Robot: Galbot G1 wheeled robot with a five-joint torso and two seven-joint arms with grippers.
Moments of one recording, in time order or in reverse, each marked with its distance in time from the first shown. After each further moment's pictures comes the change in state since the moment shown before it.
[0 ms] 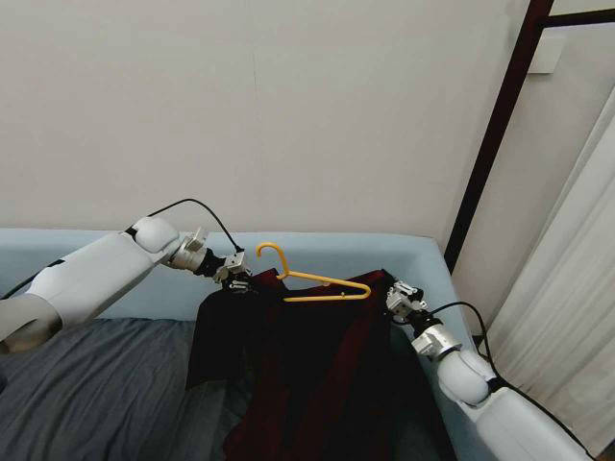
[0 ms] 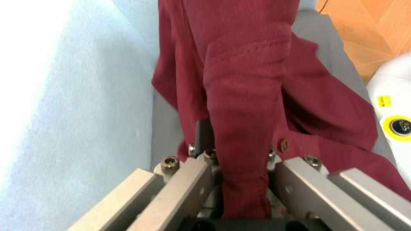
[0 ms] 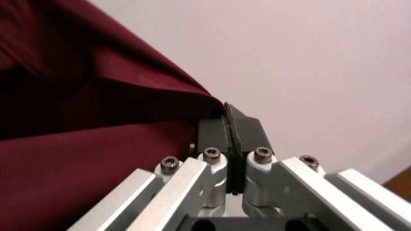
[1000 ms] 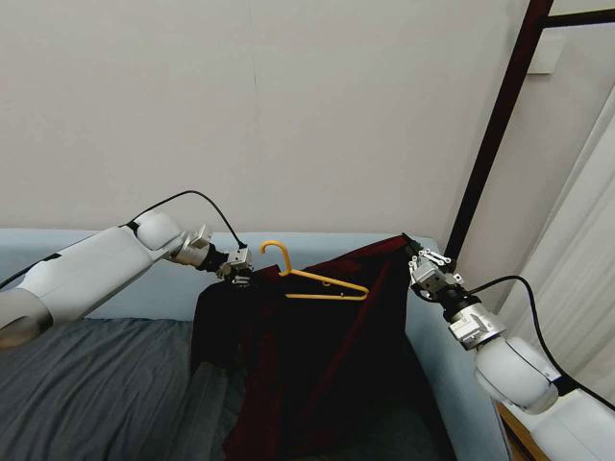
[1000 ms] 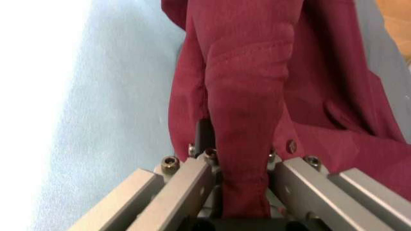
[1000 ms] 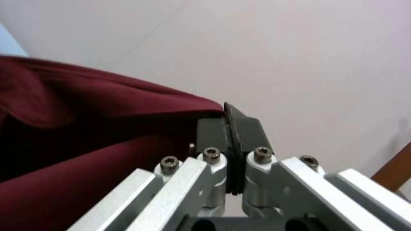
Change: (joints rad) left arm -0.041 0.003 0.072 -0.065 0.059 0.040 -0.152; right arm -0.109 -0.170 0.090 0.424 0.168 -0.159 0.008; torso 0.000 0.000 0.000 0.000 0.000
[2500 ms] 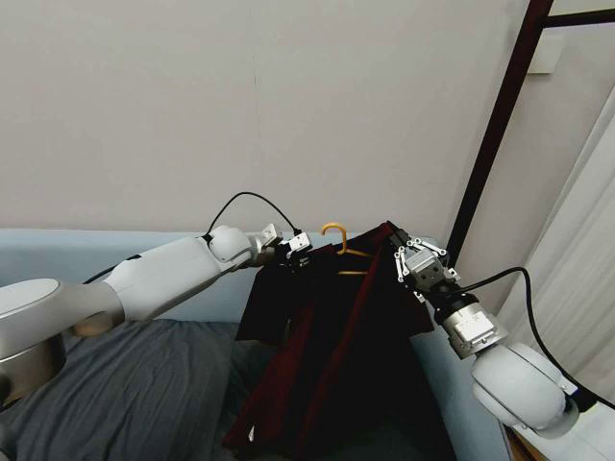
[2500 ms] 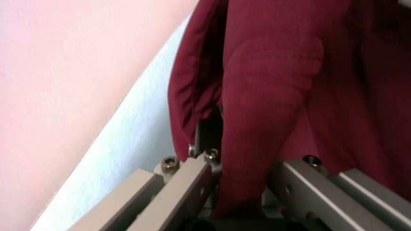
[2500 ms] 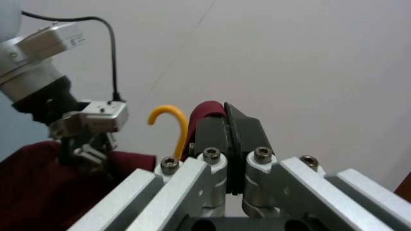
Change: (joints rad) left arm 0.014 -0.232 0.070 -0.075 -0.250 0.231 -0.698; right arm 0.030 -0.045 -0.092 0.204 0.266 -0.141 0.089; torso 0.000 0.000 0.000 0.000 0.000
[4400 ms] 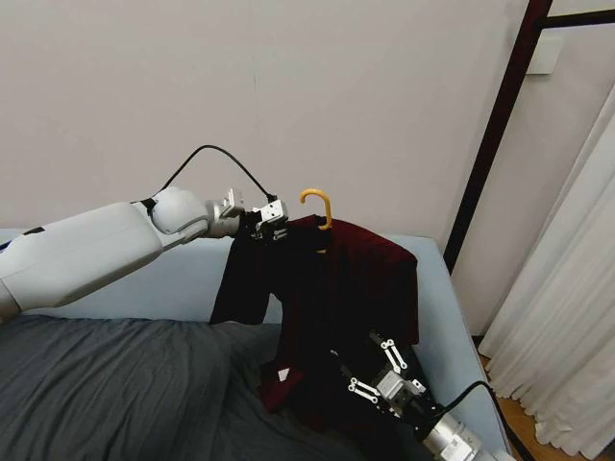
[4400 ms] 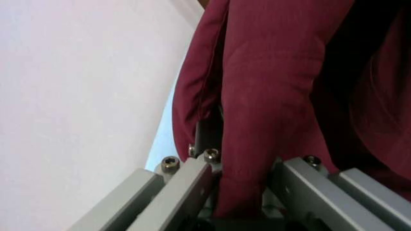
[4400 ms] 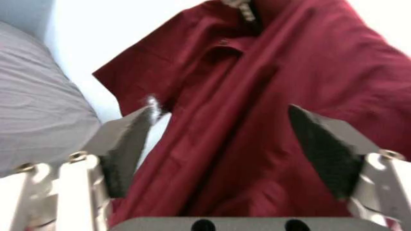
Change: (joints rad) left arm -0.151 0.325 0.026 -0.296 0.140 -0.119 0.160; right arm -0.521 0.096 0.162 -0.060 -0.194 0.340 -0.256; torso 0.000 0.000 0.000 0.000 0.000
